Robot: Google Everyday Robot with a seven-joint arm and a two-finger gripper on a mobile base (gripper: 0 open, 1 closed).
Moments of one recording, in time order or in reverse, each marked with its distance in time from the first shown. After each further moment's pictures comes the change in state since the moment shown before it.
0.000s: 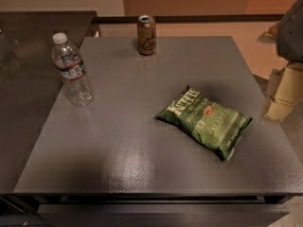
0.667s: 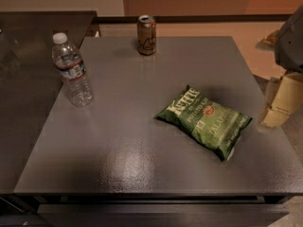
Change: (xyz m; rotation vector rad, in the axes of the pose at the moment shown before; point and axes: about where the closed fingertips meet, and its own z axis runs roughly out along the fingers) arm -0.001 0.008 0.010 0.000 -0.030 0.004
